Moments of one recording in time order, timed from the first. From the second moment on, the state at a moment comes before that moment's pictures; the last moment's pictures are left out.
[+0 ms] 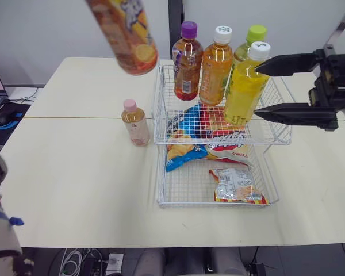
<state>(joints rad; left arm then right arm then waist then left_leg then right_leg) -1.65 0.97 0.00 0.28 -0.90 1.15 -0.95 -0.92 -1.07 -0.22 -0.34 0.97 0.99 1.07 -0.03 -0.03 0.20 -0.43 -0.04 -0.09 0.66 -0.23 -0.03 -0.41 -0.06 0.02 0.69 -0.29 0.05</state>
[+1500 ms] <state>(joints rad) -1.44 0.38 -0.12 0.46 -0.47 0.73 -1.12 -0.79 -1.20 -0.33 -0.39 1.05 1.00 0.97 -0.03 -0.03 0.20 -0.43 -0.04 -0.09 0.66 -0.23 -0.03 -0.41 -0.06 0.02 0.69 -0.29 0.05</state>
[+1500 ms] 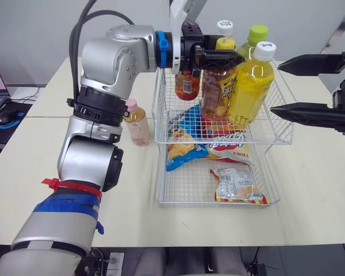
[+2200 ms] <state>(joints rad) -1.50 0.51 0.01 0.30 -0.51 0.78 -1.13 -0.77 -1.23 -0.34 -0.38 1.01 0.97 0.96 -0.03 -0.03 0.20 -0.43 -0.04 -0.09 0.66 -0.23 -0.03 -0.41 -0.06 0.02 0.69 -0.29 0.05</state>
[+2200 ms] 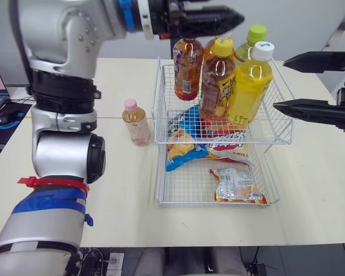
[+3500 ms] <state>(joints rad) -0.42 0.67 0.44 -0.36 -0.63 0.86 -0.62 -0.96 -0.90 0.01 -0.42 0.96 0.93 1.02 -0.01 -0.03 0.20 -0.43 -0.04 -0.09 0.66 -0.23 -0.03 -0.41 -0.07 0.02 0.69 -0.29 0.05</state>
